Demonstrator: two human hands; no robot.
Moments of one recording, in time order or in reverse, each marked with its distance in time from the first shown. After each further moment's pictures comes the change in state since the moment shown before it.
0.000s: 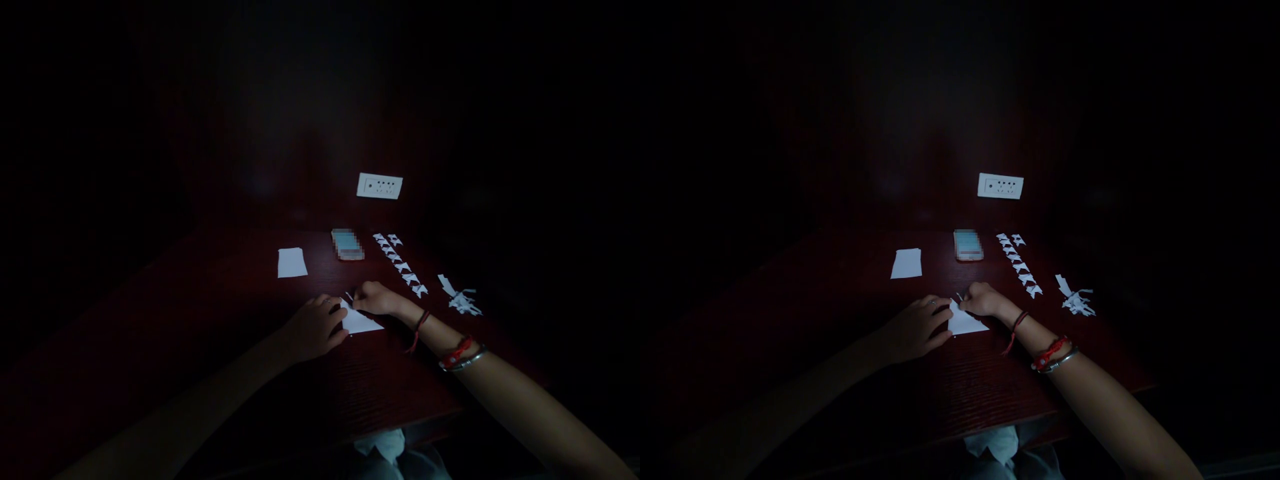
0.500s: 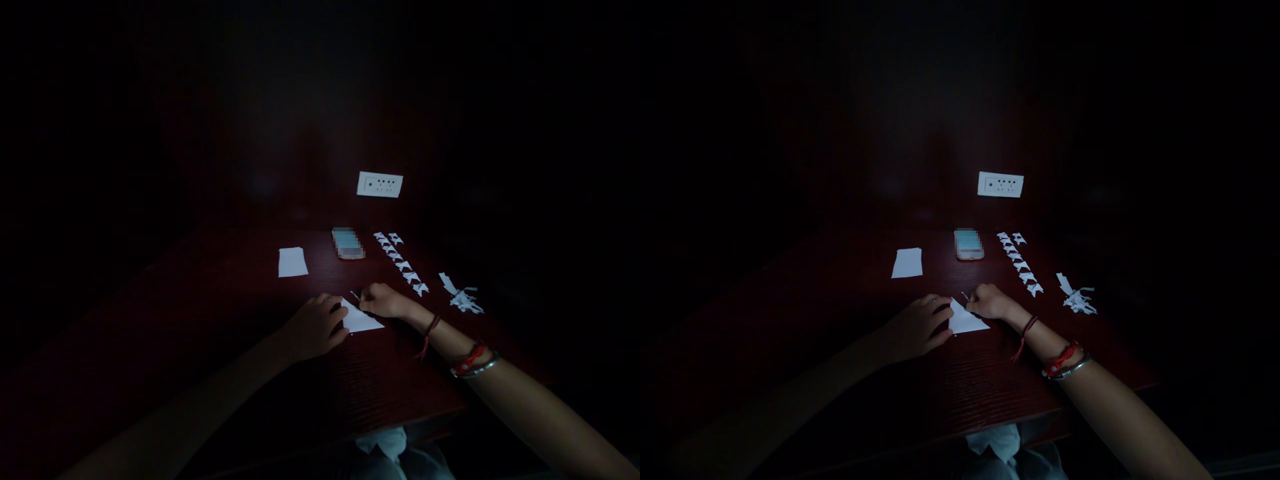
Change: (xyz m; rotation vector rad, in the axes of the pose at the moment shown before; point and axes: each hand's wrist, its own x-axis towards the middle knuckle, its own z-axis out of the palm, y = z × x) left_hand 0.000 -0.003 0.002 0.007 -0.013 0.001; right_hand -0.011 0.002 -0.002 -0.029 0.011 -0.028
